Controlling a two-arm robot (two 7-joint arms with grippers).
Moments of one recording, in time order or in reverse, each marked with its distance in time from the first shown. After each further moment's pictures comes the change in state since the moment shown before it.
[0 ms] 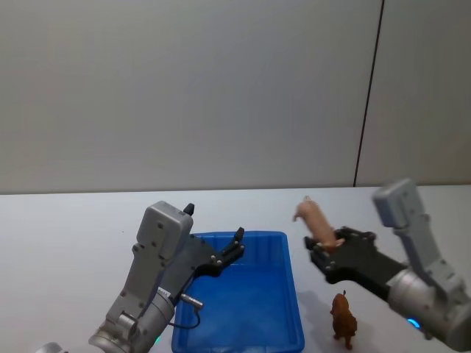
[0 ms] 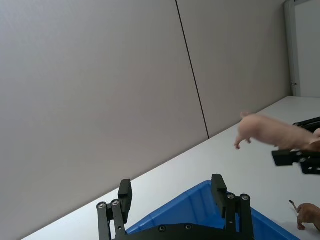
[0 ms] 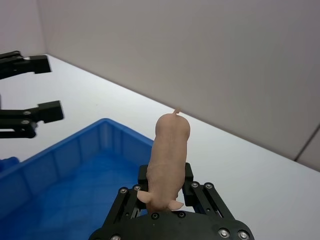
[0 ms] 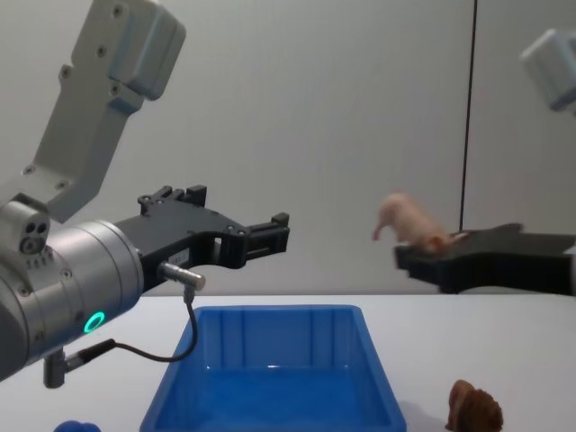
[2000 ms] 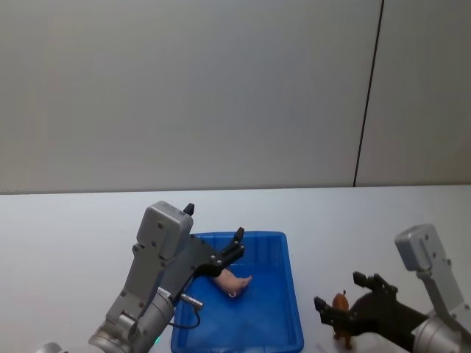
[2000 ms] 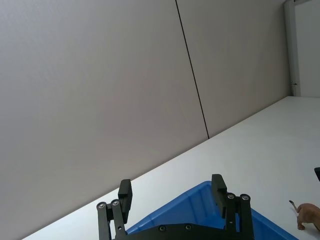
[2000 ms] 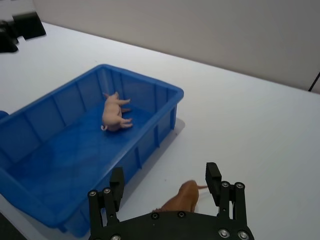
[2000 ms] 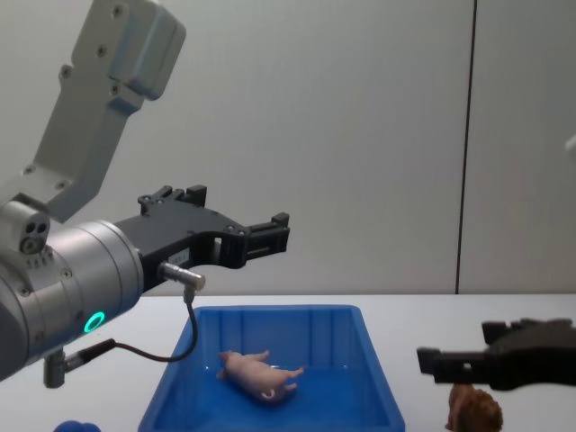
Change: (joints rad) left arm 0.000 0.000 0.000 0.000 0.000 0.000 0.000; right arm -0.119 0.082 0.011 -0.038 0.122 0.083 -0.015
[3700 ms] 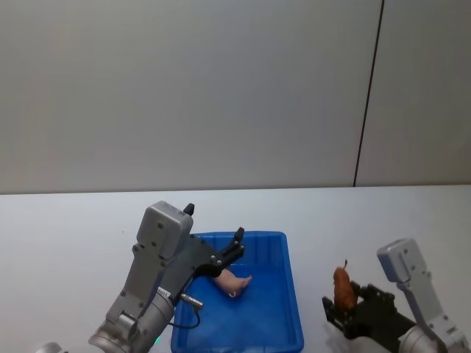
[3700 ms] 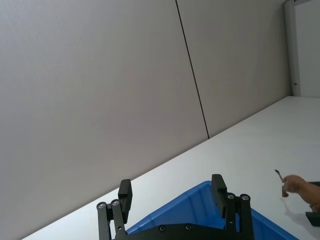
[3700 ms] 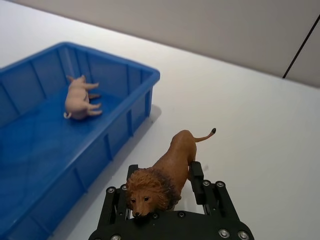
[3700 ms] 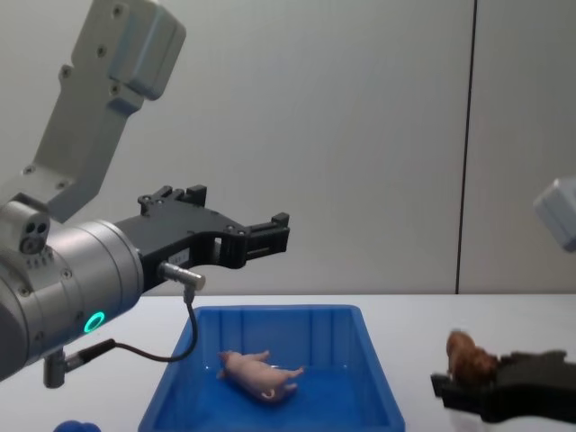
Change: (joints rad) left arm 0.000 0.000 0.000 0.000 0.000 0.000 0.000; right arm 0.022 -0.050 -0.042 0.106 -0.088 -0.048 -0.127
